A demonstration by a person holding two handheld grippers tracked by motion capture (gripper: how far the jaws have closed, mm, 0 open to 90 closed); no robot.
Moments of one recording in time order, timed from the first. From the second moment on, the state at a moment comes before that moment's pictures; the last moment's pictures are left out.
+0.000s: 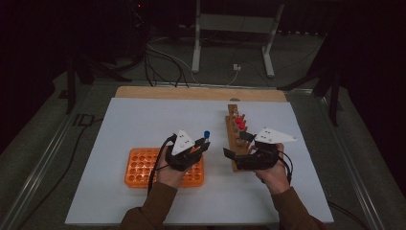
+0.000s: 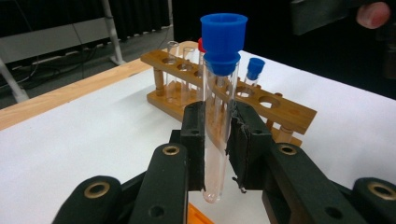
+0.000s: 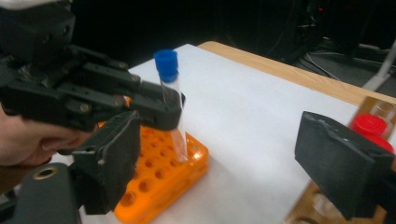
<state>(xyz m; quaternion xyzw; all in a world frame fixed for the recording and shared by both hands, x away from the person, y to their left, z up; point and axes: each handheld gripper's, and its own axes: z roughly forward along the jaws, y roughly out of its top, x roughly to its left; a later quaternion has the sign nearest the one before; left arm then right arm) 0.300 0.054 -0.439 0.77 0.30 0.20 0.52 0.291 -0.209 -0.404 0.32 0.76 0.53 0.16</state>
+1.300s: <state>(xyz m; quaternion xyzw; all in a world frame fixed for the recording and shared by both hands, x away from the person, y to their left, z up) 0.323 0.063 -0.469 0.79 0.35 0.20 0.46 0.270 -0.246 -0.422 0.36 0.74 0.53 0.19</state>
